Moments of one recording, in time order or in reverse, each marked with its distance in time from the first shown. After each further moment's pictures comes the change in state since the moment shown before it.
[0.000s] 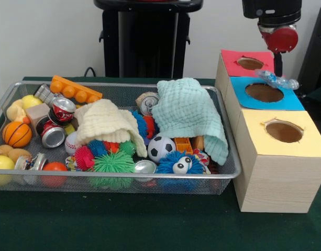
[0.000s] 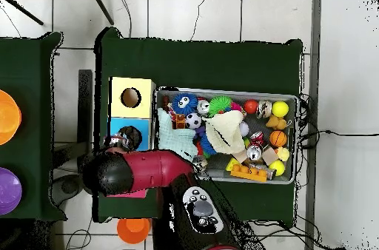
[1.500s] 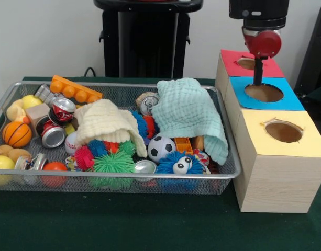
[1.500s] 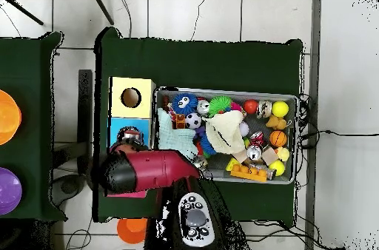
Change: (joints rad) arm 0.103 0.024 -0.191 -0.078 -0.052 -0.034 0.000
